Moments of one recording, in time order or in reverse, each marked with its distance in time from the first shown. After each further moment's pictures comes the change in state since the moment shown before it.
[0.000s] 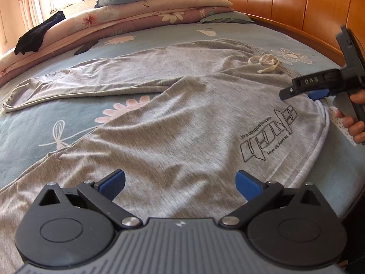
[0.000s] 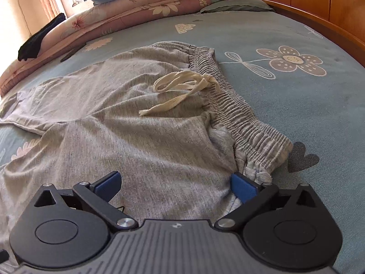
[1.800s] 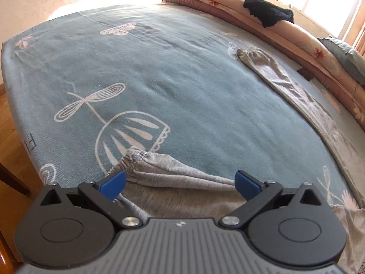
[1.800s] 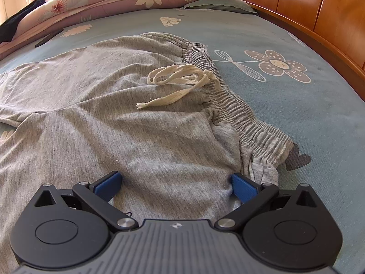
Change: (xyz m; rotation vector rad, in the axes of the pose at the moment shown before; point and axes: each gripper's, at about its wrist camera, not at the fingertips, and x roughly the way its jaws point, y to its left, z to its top) left arm -0.098 0.349 -0.096 -0.835 -0.052 0.349; right arm 0.011 0.031 0.002 -0.006 0.024 -0.178
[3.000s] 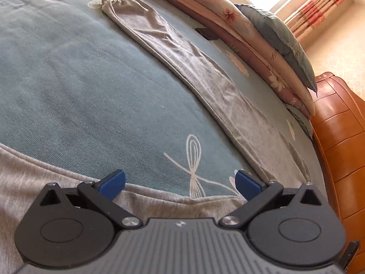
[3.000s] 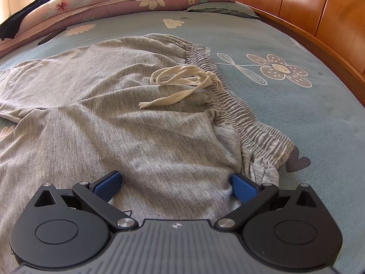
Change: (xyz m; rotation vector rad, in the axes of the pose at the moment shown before) left arm 0.064 -0.176 -0.025 0.046 0.179 -0.427; right arm -0.002 0.002 -0.004 -0.022 -0.014 -0.002
